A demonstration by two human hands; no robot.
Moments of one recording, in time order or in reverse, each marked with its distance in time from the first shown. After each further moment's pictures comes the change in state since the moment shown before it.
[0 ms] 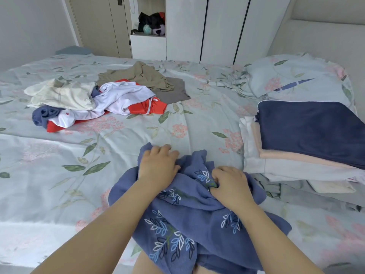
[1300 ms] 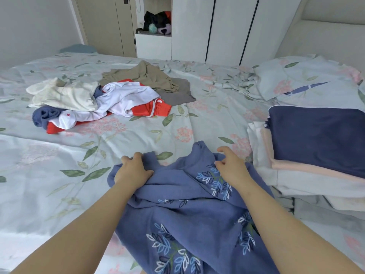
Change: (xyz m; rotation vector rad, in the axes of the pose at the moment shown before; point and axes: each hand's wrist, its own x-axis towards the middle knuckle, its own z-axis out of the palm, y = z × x) left_hand 0.014 -0.070 0.030 -0.480 -0.216 -0.508; right_hand 0.076 0.004 -0.007 0.529 0.018 0.148
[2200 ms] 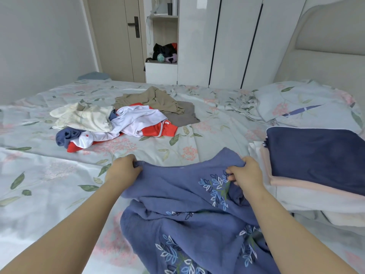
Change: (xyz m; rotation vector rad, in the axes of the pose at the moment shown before) left_hand -0.012 -0.008 -0.070 -0.026 0.225 0.042; right_hand -0.009 -0.020 -0.029 0.499 0.293 0.133
